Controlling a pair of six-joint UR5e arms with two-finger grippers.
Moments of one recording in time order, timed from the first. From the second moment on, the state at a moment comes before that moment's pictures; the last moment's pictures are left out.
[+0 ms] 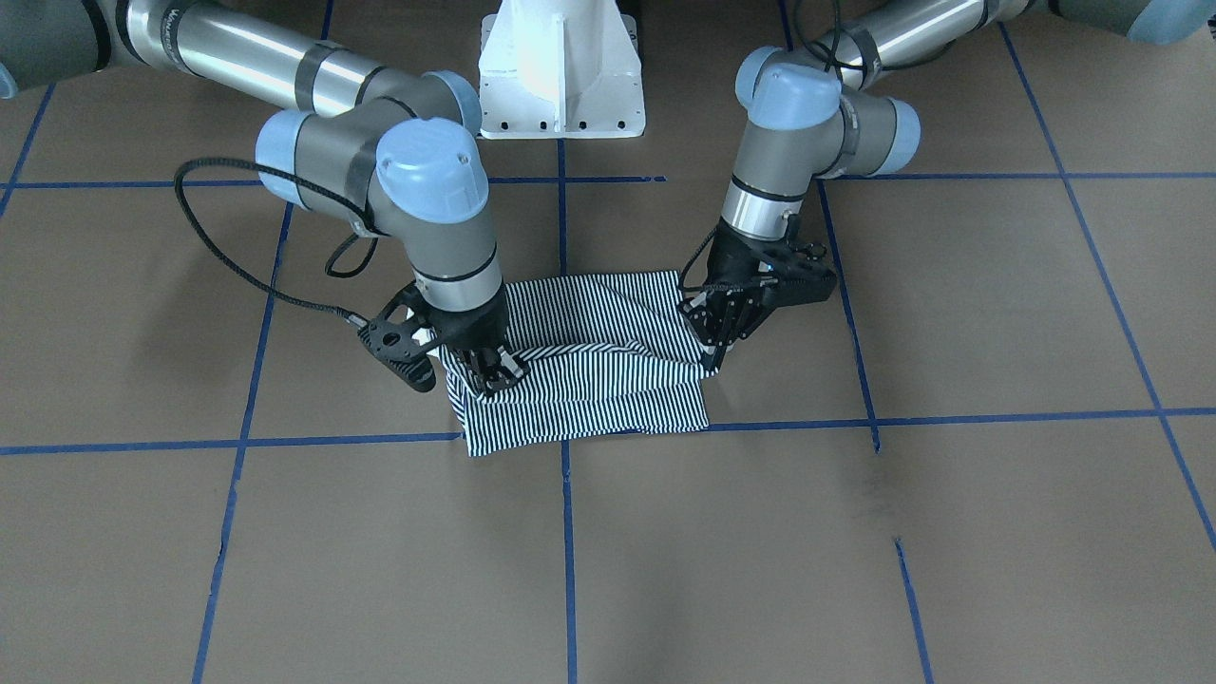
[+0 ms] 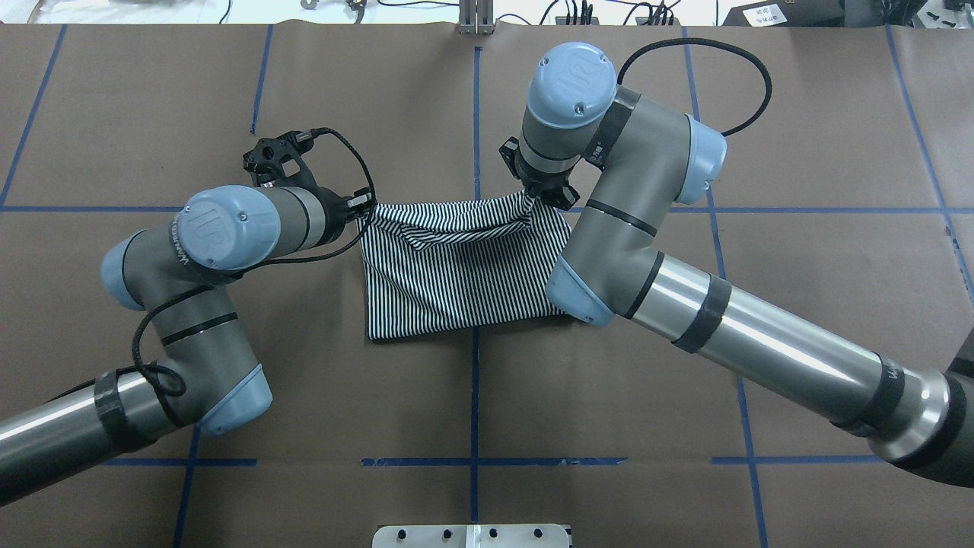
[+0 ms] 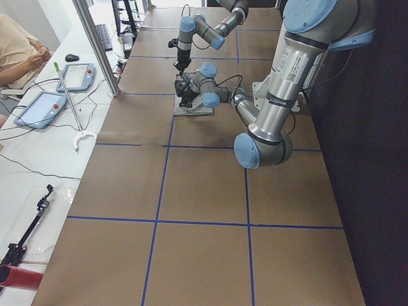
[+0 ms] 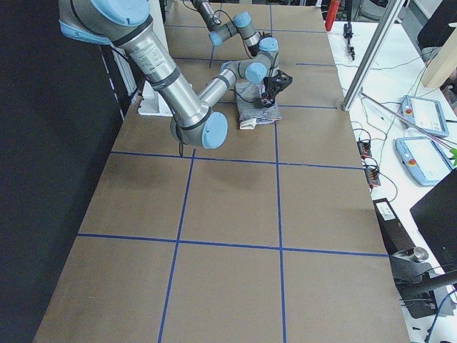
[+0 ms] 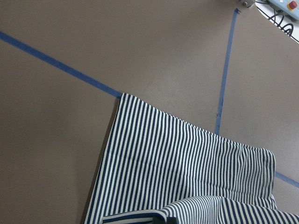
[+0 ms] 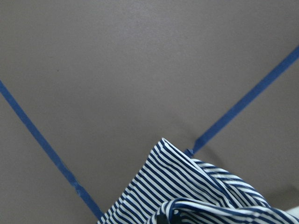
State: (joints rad) left arm -0.60 -2.08 -1.55 -2.17 -1.53 -1.56; right arm 0.69 -0.73 1.34 -1.40 1.87 1.83
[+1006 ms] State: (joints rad) left arm -0.65 -2.16 -1.49 -2.29 -1.63 -1.49; right arm 0.77 -0.73 1.27 -1.24 1.98 1.73
